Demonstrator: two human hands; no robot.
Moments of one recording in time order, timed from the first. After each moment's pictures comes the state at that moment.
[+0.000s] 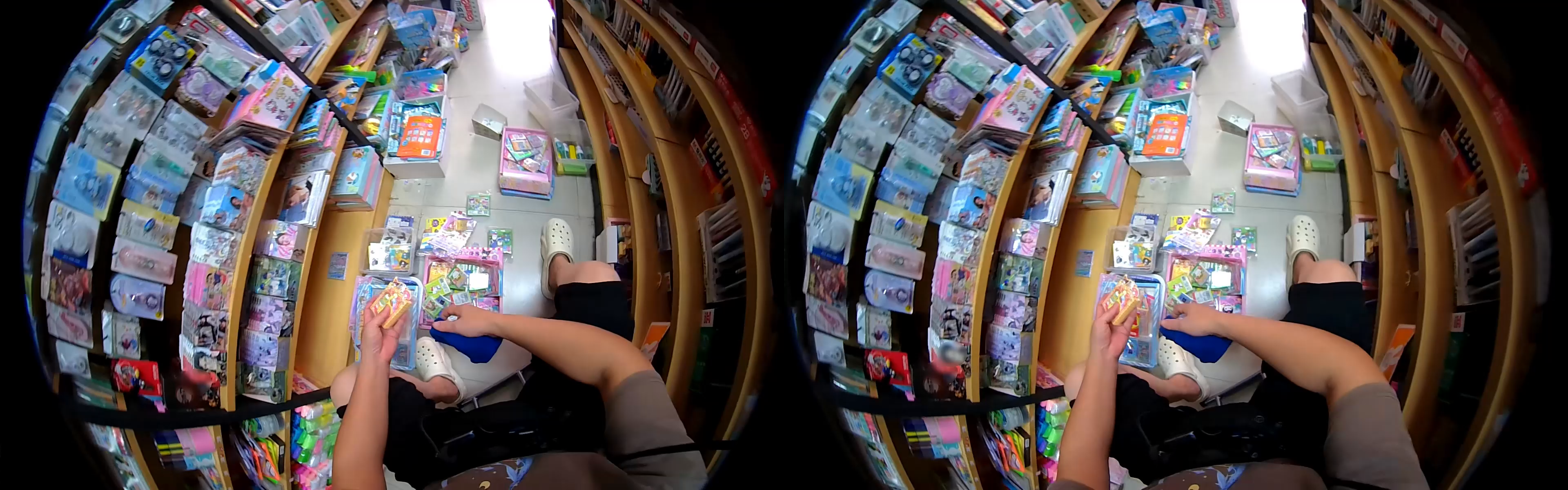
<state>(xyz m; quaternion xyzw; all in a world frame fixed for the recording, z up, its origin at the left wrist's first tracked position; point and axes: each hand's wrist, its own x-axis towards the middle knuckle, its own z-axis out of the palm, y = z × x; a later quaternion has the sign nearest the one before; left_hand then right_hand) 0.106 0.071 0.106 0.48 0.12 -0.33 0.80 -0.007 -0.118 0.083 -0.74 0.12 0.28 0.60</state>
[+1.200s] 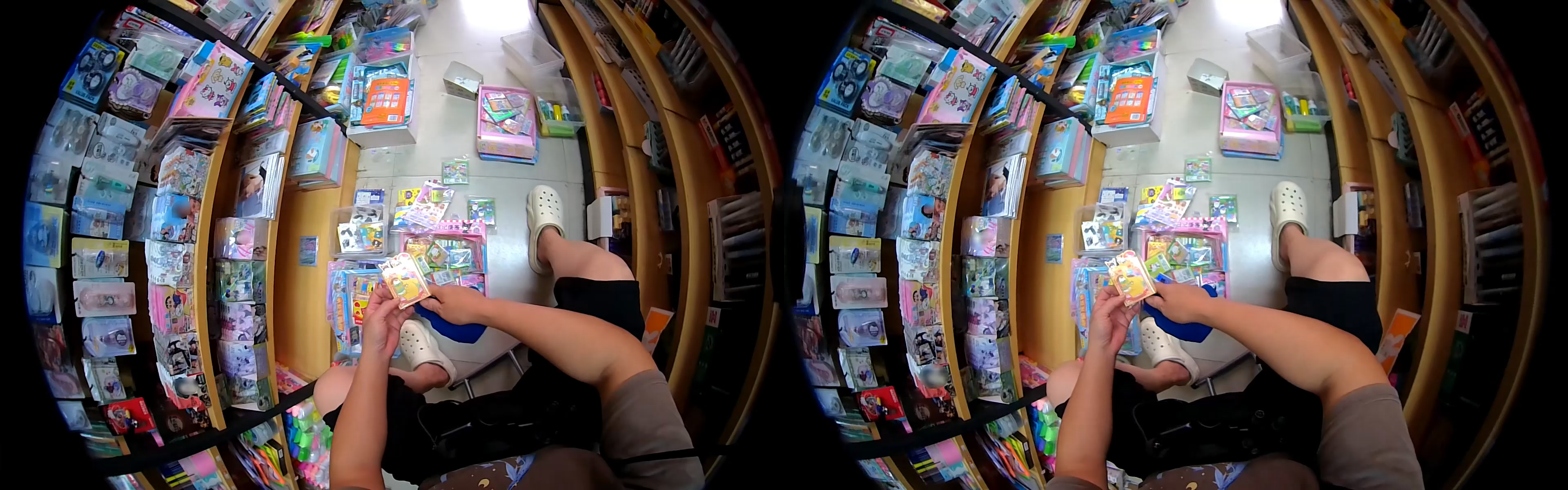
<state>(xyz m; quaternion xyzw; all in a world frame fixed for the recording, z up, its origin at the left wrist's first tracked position) 0.101 0.031 0.073 0.51 0.08 -0.42 0.74 0.009 -0.134 0.068 -0.81 0.12 0.24 0.52</state>
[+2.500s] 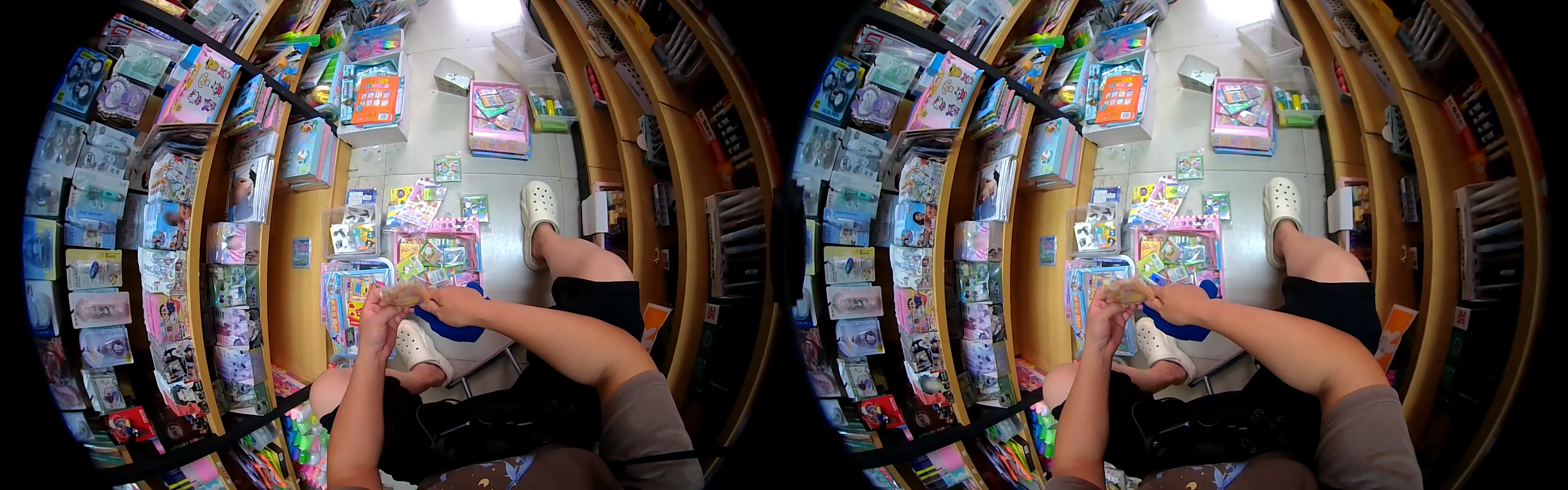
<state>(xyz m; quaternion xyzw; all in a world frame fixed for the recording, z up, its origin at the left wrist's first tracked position) 0.099 0.022 0.074 0.53 0.02 -0.44 0.72 0.002 -0.136 0.060 -0.82 0.12 0.24 0.50</state>
